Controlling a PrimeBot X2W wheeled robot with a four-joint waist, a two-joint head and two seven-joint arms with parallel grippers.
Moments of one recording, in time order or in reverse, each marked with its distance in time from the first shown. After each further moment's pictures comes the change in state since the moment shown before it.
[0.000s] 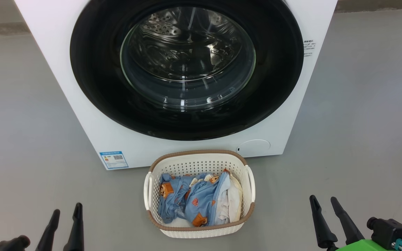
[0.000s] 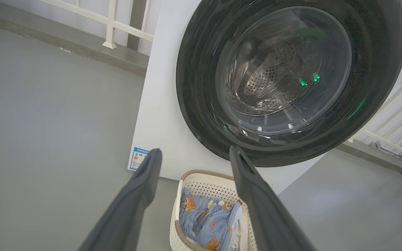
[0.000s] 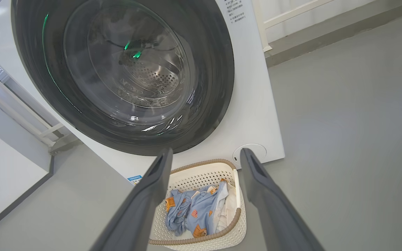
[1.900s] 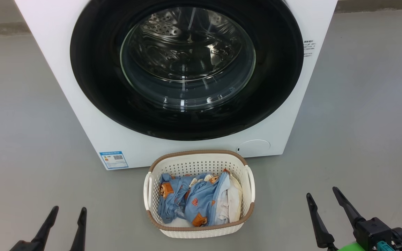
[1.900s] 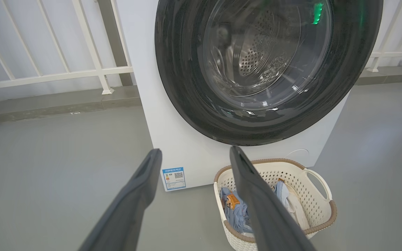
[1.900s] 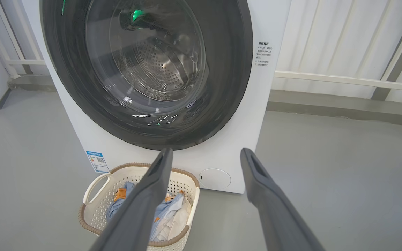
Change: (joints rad) left arm 0.015 0.065 -0.031 -0.002 0.383 -0.001 -0.106; right arm 0.001 -0.004 -0.029 -0.050 -0.471 0.000 -0.105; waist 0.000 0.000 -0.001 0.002
